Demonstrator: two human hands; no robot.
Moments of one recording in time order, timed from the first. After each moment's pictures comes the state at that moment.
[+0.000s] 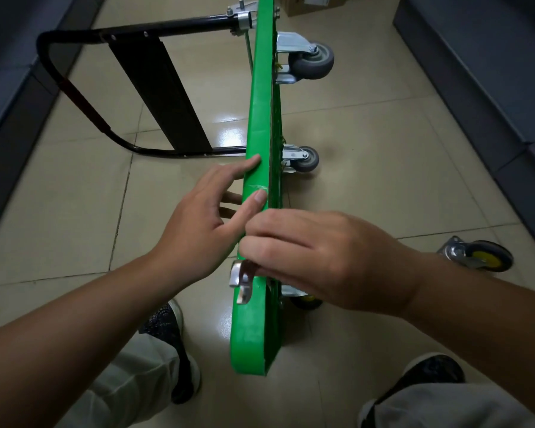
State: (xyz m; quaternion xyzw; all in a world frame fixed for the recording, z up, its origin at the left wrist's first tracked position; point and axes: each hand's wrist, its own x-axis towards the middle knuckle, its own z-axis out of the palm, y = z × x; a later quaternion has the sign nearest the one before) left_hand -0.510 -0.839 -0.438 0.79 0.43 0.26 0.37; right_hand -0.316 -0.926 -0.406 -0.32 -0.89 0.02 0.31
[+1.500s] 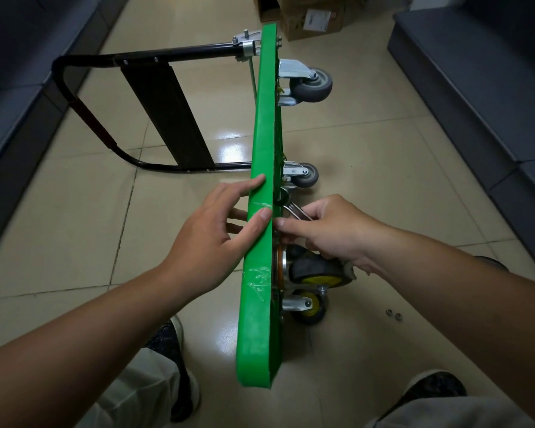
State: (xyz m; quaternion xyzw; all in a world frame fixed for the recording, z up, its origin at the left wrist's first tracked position) left_hand -0.511 -0.838 -0.443 0.79 0.42 0.26 0.36; right_hand -0.304 -0.880 -0.430 -0.67 -0.39 0.56 0.30
